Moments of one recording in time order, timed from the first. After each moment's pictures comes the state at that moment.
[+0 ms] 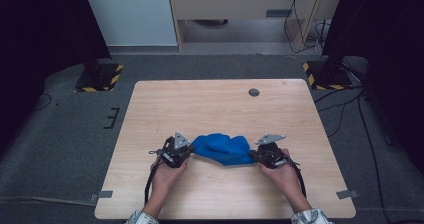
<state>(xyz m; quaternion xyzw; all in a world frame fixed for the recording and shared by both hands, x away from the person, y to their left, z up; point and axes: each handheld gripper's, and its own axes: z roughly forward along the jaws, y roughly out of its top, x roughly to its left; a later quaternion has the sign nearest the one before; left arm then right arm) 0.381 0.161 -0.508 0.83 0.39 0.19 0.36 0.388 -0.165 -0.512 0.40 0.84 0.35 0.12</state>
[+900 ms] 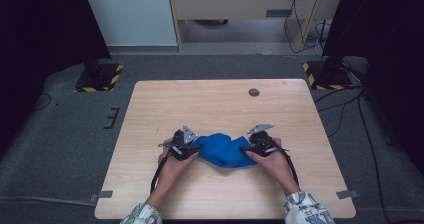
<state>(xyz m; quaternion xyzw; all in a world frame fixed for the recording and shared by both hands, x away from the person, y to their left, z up) 0.417 0.145 -0.523 0.83 0.37 0.25 0.34 0.436 -0.147 -0.526 0.40 0.84 0.34 0.14</state>
